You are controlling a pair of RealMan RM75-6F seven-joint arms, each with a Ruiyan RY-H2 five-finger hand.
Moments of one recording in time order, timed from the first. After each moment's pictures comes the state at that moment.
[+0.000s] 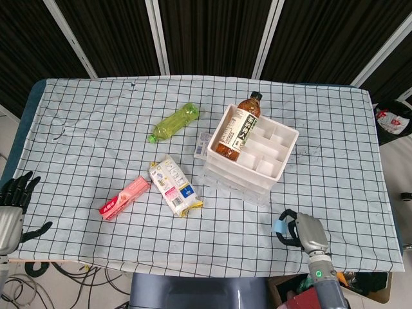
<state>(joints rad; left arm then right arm) -0.09 -1.18 -0.04 -1.56 1.57 1.56 0.00 0.27 -1.37 0.08 -1.99 -1.02 1.30 -0.32</state>
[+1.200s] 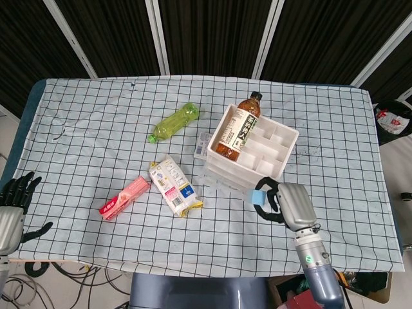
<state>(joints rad) -0.09 -1.18 -0.03 -1.56 1.58 1.56 0.00 0.44 -1.33 0.25 -2.23 -1.06 1.38 -0.50</state>
